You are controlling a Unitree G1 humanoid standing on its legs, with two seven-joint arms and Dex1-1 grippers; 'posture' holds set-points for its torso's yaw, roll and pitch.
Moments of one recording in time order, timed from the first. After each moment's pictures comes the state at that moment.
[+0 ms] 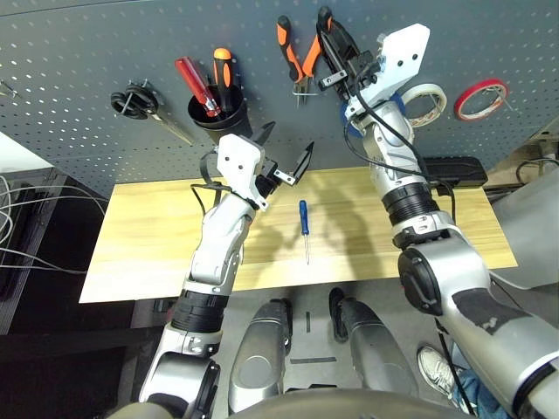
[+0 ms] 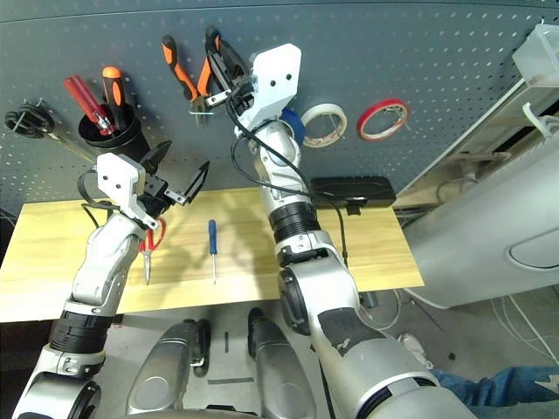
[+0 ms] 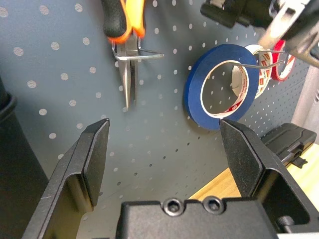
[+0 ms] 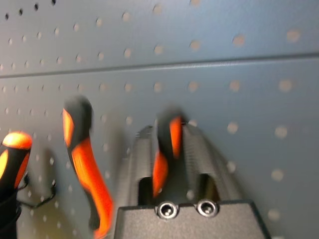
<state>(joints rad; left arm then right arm) -0.35 0.17 -0.06 -0.04 -0.12 -0.02 -0.34 -1.03 -0.01 -0.05 0.75 0.14 -0.47 0.37</state>
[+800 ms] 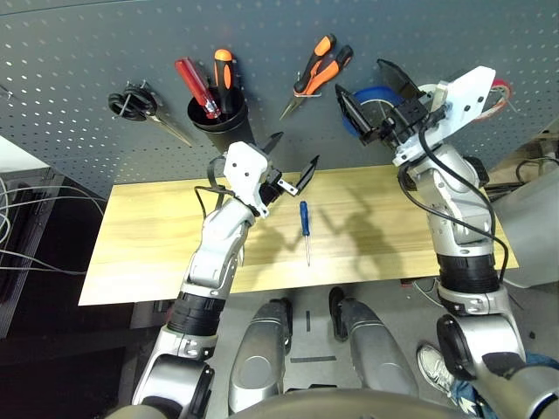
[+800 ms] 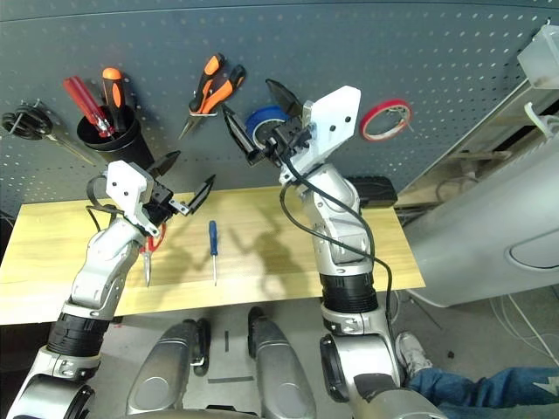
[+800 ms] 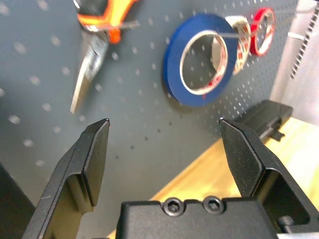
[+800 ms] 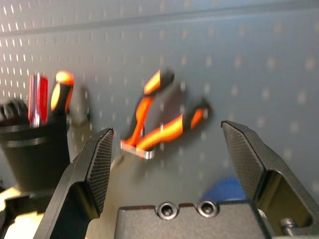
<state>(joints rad) -0.33 0.21 -0.11 0.01 -0.11 -0.02 -0.42 -0.50 -0.22 -0.01 -0.16 0.29 0.15 0.48</state>
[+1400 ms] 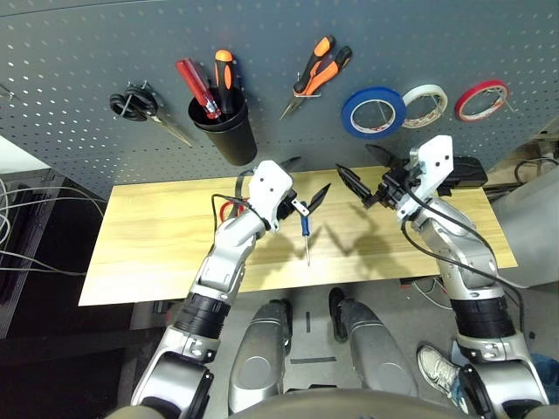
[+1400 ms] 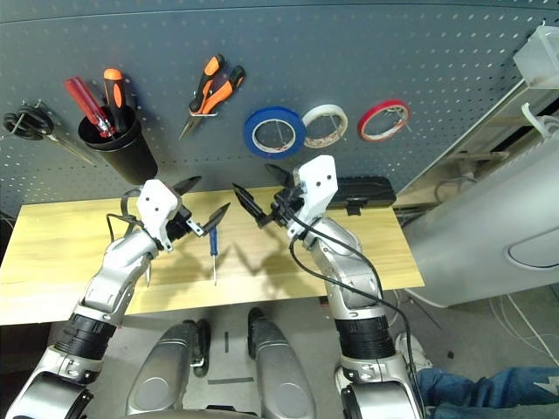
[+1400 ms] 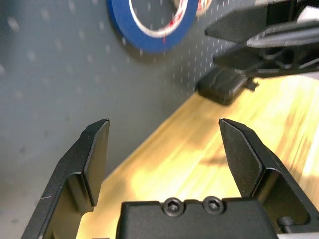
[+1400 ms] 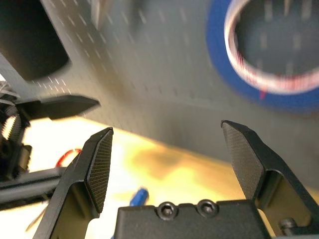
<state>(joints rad) -0.32 0.21 -0.19 0.15 -0.01 -0.02 -0.46 -0.32 -0.26 0.03 0.02 0.29 0.26 0.54</state>
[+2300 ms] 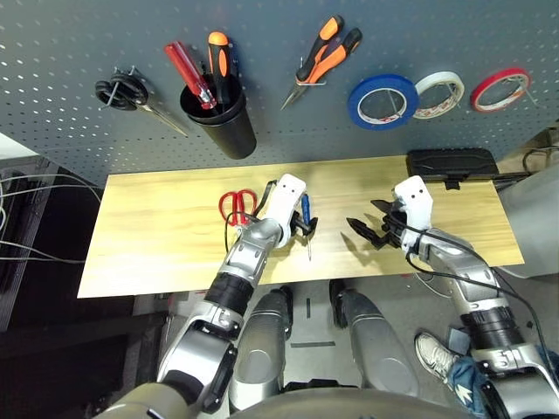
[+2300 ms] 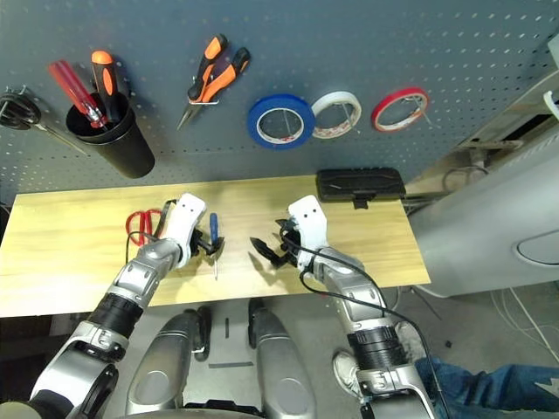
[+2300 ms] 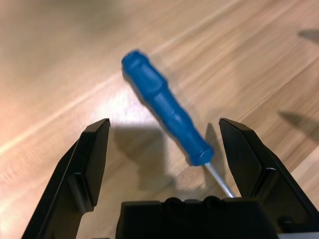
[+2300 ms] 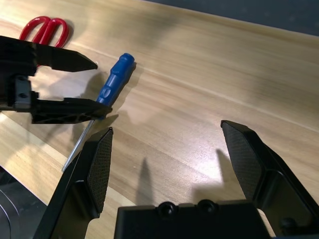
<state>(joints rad) -0.50 0.08 -0.17 0.53 0.05 0.45 -0.32 -0.24 -0.36 0.11 0.07 0.18 0.38 0.60</state>
